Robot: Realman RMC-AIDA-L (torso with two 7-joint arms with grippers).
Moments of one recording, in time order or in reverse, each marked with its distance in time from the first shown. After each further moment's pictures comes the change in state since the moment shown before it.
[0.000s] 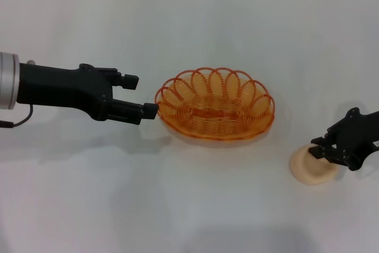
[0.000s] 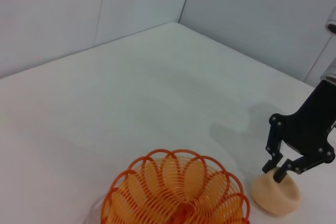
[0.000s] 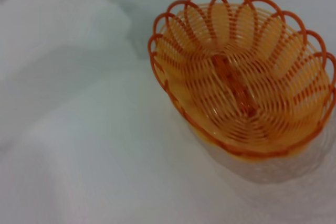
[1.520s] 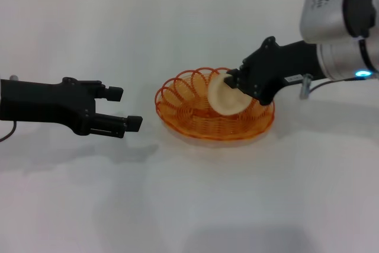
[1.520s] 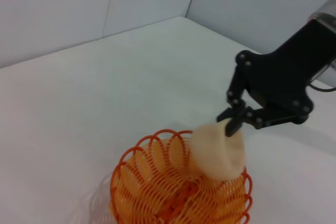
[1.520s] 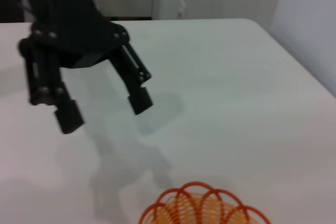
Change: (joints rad) left arm 0.060 0.013 -0.015 -0.001 -0.011 0.015 0.050; right arm 0.144 0.008 -0.243 -0.095 0.132 0.298 0.102
